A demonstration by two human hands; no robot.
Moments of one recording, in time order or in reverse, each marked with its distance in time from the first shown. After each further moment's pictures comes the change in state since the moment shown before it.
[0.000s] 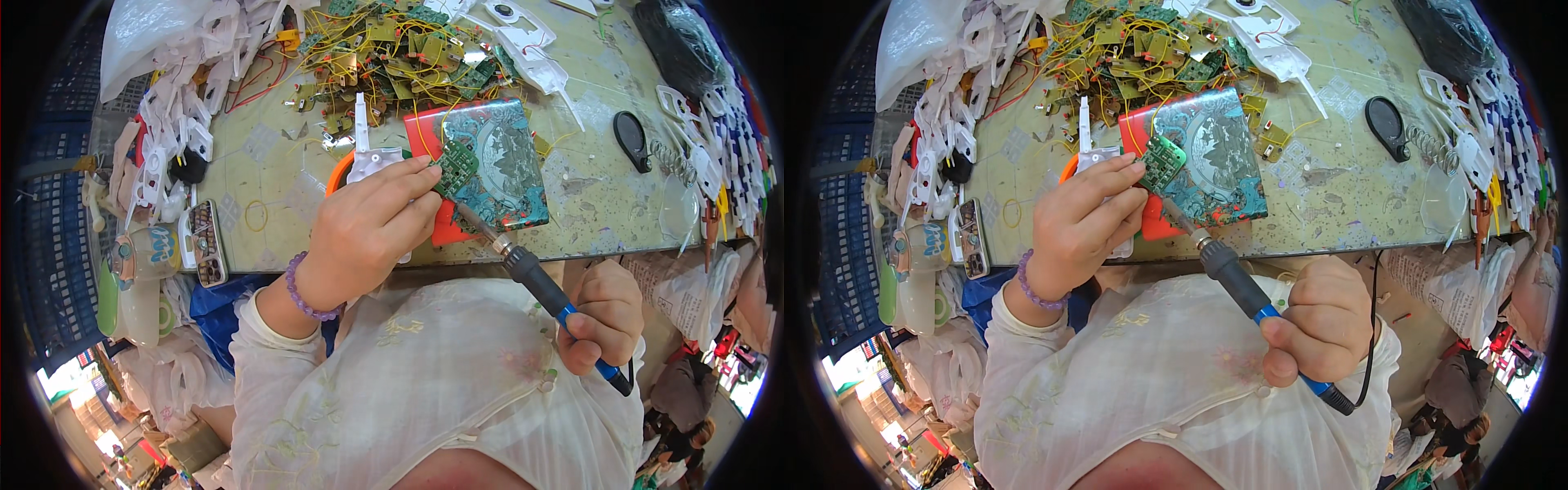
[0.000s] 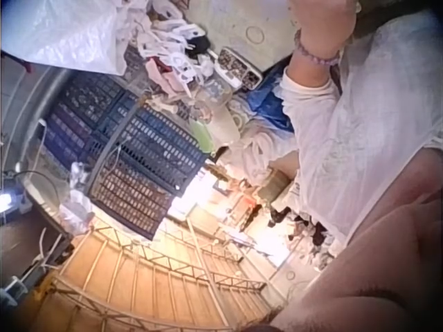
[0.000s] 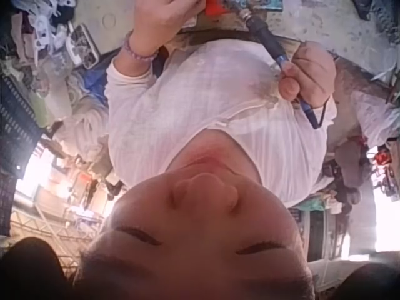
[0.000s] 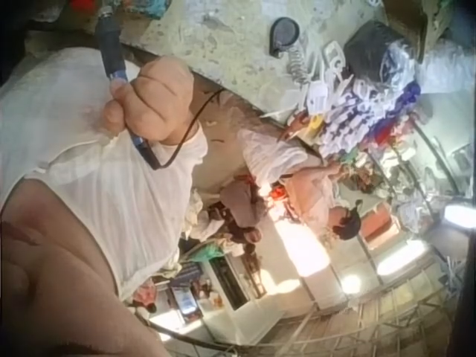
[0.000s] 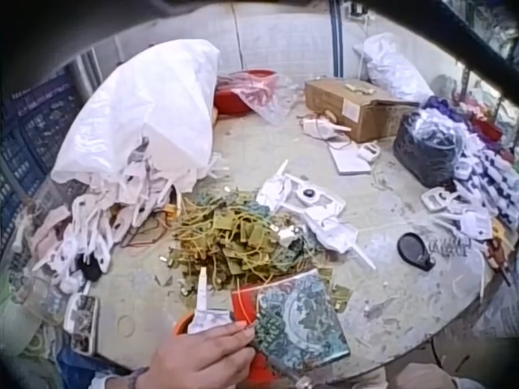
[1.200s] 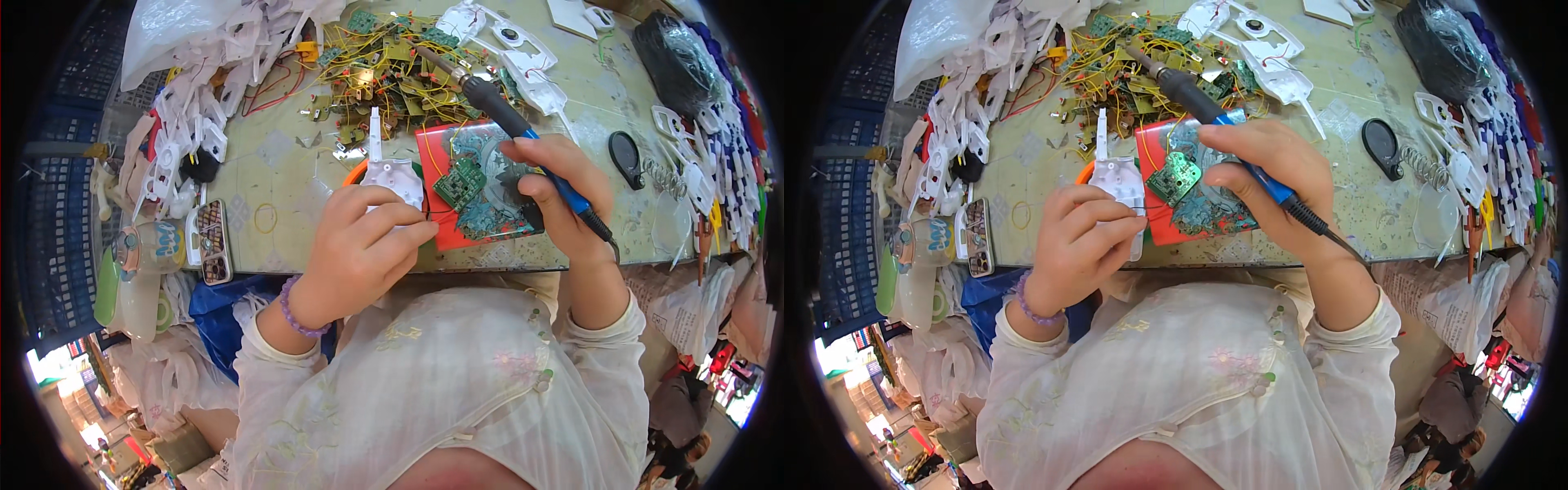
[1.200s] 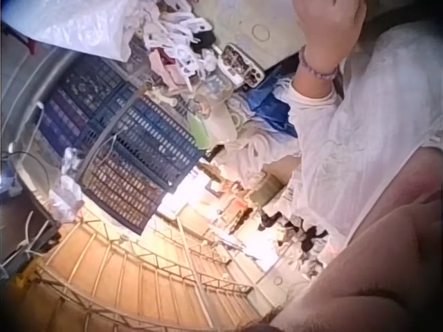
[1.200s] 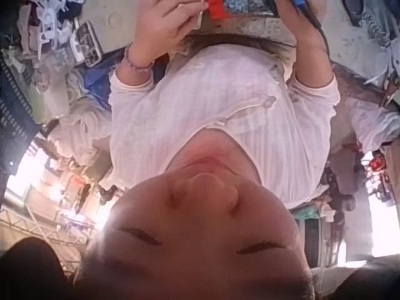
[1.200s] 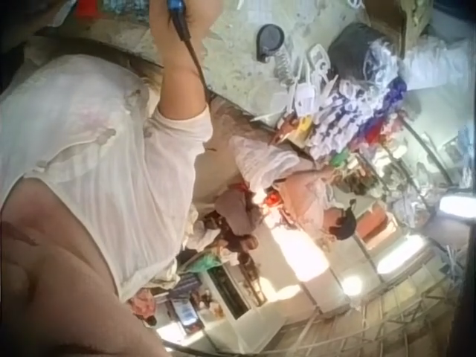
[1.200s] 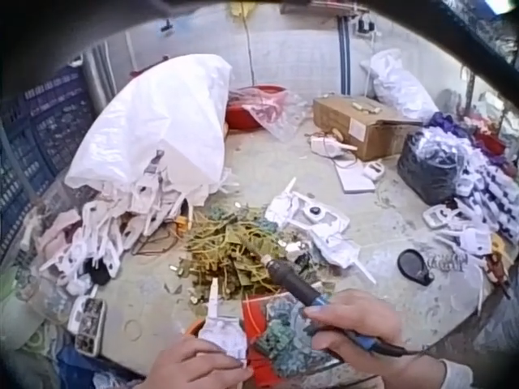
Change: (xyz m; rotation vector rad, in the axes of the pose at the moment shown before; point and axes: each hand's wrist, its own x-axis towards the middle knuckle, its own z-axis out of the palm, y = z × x) left_hand -0.015 0.008 -0.021 -0.012 -0.030 -0.031; right_hand 0.042 0.070 0.025 0.056 -0.133 0.428
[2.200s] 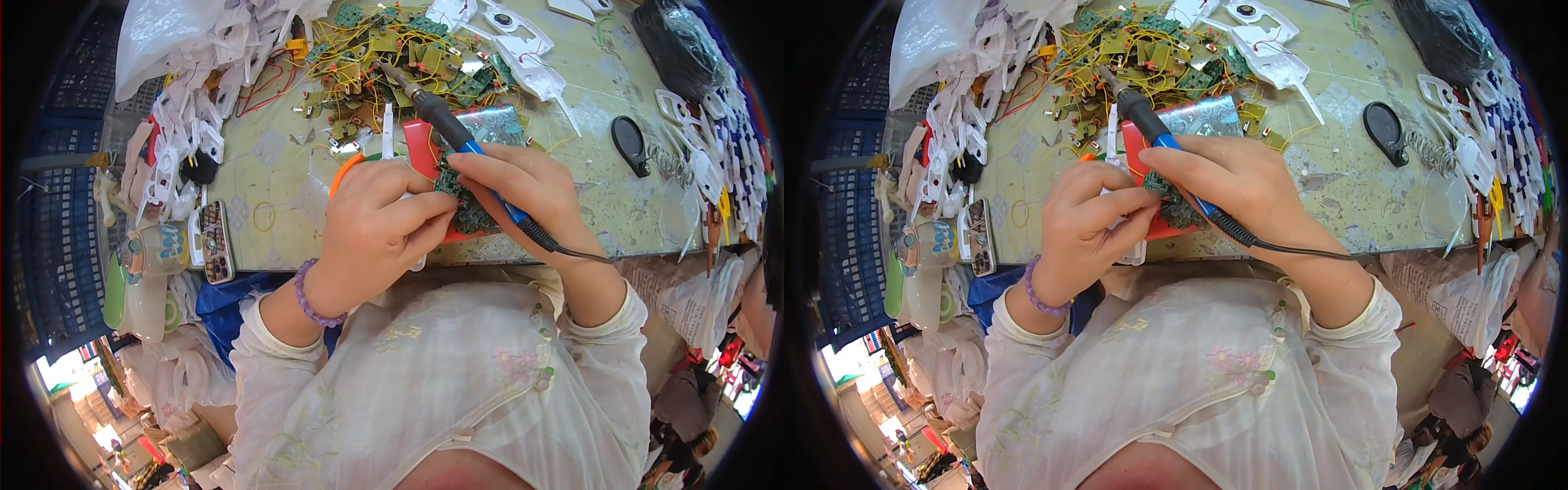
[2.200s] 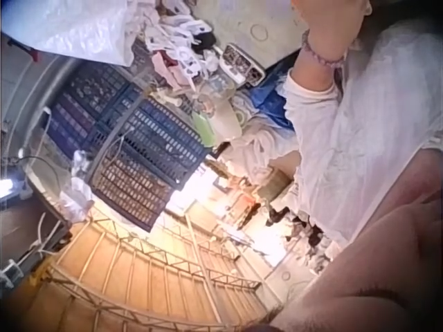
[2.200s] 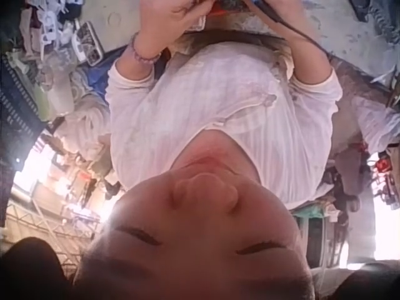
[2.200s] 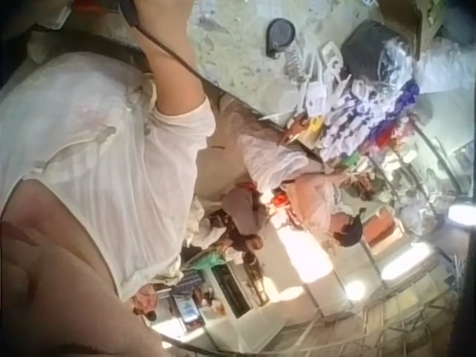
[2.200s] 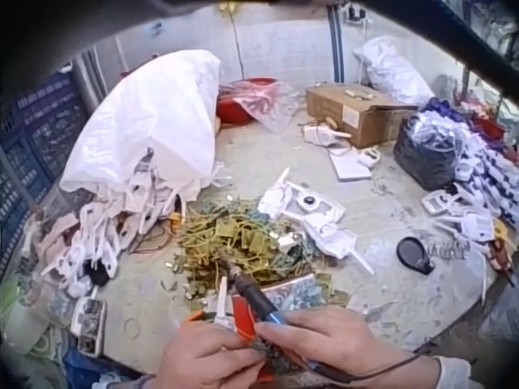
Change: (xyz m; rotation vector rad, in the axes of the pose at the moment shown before) left_hand 0.029 0.007 0.019 -0.127 0.073 -0.148; right_hand -0.006 0.002 0.018 -0.243 -0.162 -0.124
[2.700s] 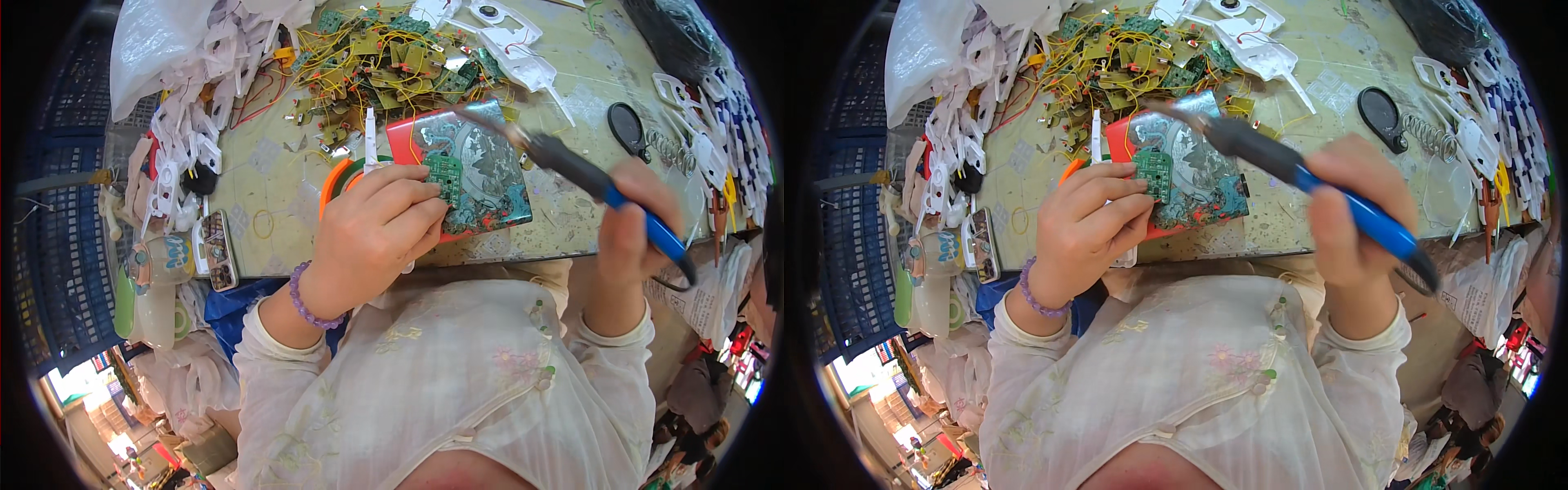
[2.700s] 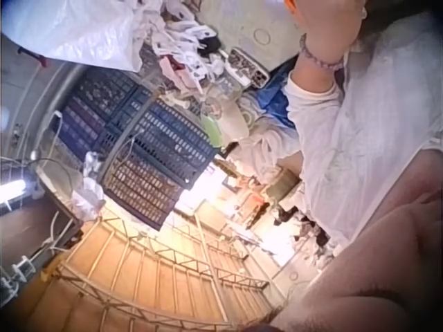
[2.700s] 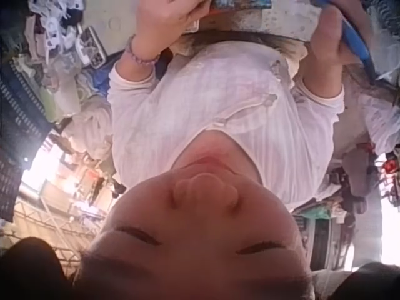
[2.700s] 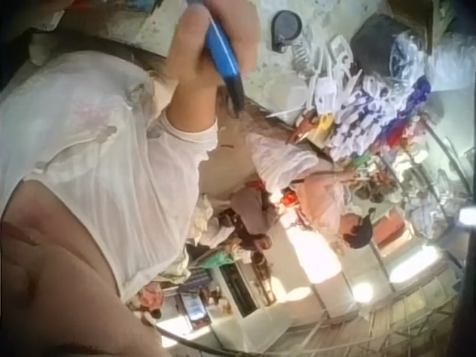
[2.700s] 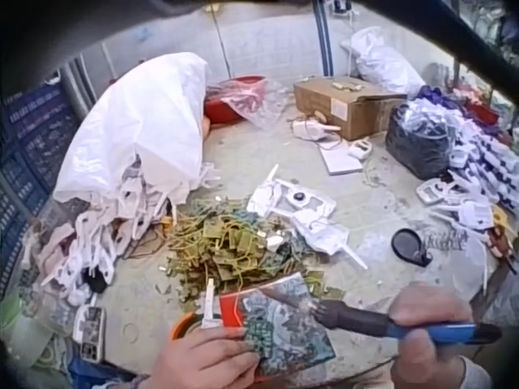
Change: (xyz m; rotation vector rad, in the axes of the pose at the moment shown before) left_hand 0.005 0.001 0.005 0.131 -0.078 0.170; right_hand -0.043 -0.010 -0.061 0.263 0.466 0.117
